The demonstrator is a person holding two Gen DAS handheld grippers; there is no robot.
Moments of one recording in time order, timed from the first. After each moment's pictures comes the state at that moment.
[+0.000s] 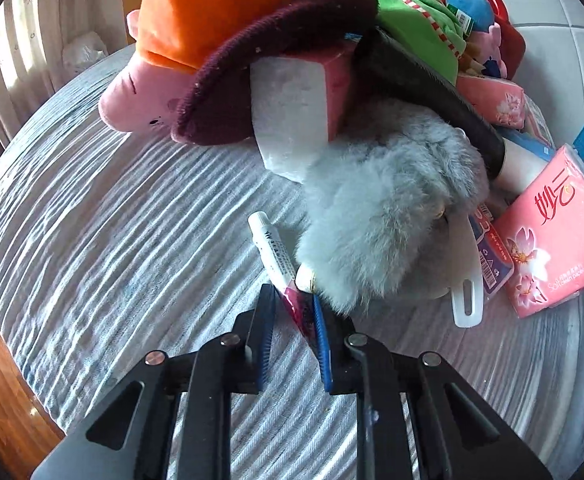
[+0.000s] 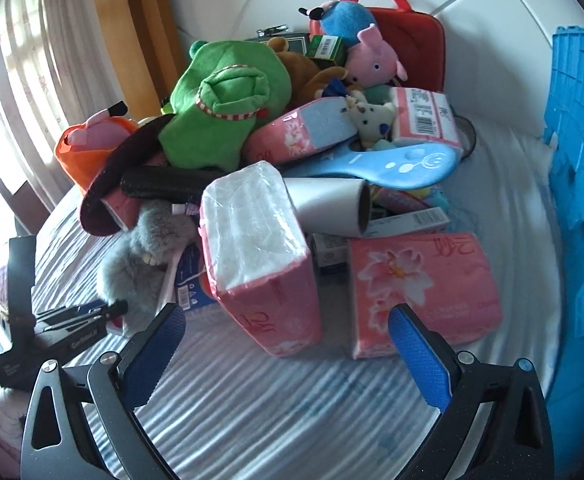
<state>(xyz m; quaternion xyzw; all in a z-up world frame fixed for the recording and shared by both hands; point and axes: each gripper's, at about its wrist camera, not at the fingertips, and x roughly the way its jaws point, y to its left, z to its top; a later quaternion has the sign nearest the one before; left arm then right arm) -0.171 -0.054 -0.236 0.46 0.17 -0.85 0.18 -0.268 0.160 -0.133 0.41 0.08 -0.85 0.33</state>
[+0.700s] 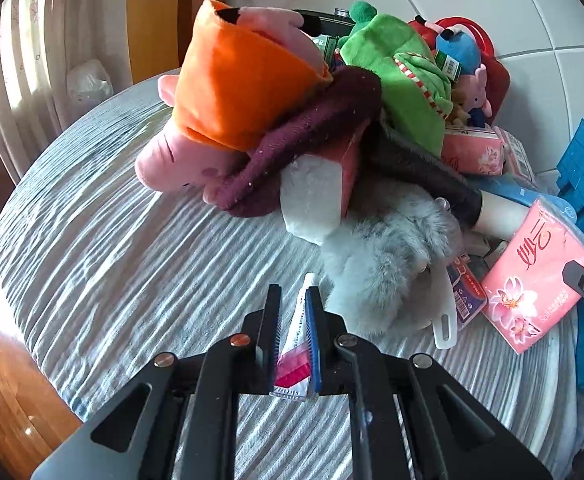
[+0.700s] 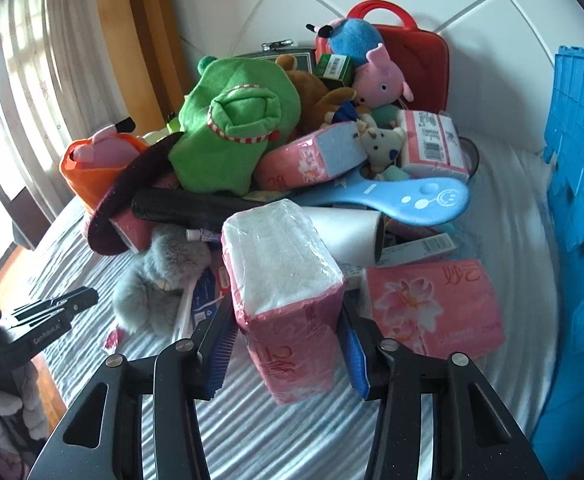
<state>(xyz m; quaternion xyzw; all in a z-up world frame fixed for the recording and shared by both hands) -0.153 -0.083 -0.185 0.42 0.16 -0.88 0.17 -0.259 0.147 -0.113 0.39 0.08 -0.86 0.33</state>
